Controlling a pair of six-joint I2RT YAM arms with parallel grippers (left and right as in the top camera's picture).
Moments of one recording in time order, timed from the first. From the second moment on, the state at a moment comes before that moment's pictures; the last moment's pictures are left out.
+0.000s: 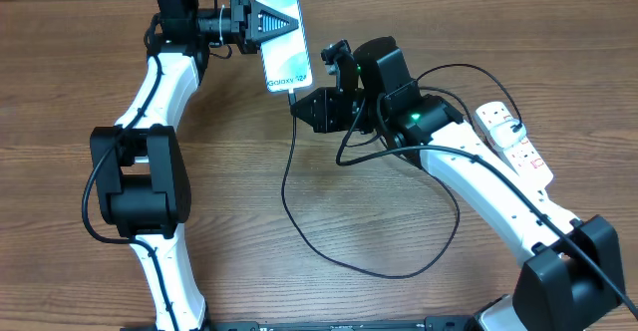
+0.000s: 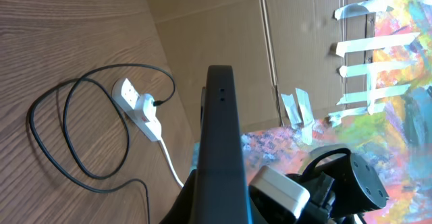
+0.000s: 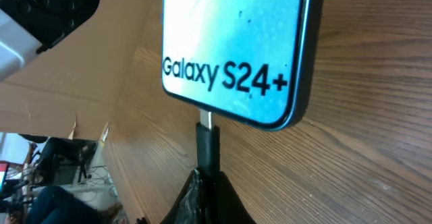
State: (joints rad) left arm -0.02 2.20 1.73 0.24 1.54 -1.07; right arm 0.53 1.68 1.33 -0.33 -0.58 0.55
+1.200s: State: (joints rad) left arm 0.11 2.20 1.73 0.24 1.56 -0.88; right arm 0.62 1.73 1.33 -0.57 -0.25 0.58
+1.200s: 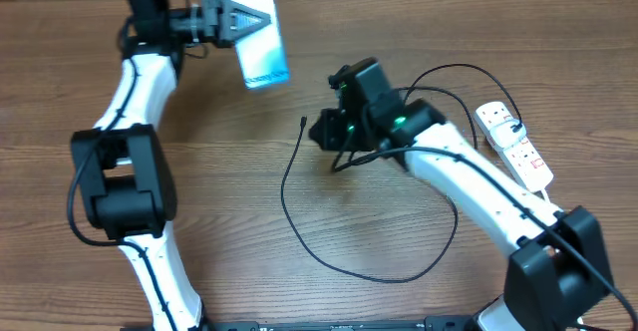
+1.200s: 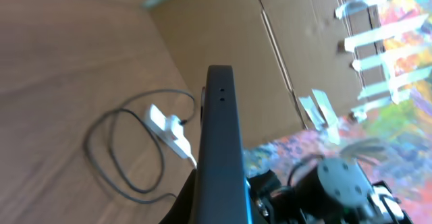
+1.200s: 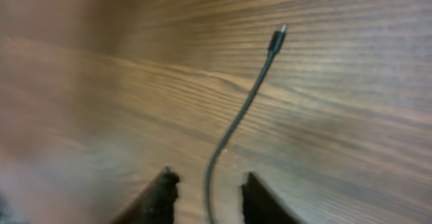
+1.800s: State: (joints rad) left arm 0.25 2.20 1.73 0.20 1.56 -0.86; right arm 0.69 2.10 1.47 -0.45 0.05 0.72
